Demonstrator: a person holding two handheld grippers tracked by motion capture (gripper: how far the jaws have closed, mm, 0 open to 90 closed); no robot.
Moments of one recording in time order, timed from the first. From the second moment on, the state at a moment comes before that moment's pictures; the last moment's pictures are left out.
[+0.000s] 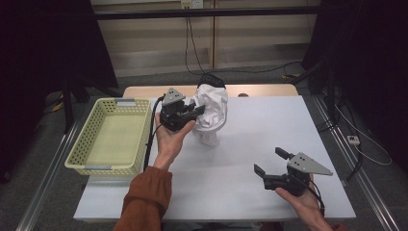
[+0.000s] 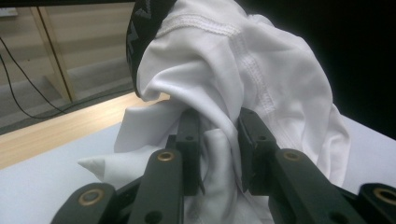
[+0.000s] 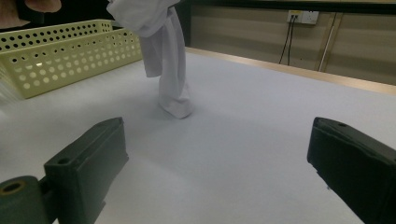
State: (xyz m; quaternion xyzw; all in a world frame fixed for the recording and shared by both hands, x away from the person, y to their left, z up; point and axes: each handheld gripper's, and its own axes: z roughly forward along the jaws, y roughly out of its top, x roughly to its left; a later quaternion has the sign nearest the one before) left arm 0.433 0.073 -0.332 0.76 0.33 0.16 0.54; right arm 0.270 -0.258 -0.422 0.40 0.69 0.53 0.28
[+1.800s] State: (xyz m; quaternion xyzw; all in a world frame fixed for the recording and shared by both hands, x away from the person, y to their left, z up) left arm 0.456 0.062 -0.411 0.81 0.38 0.13 0.43; right arm 0.272 -0.257 -0.422 0.41 0.69 0.53 0.28
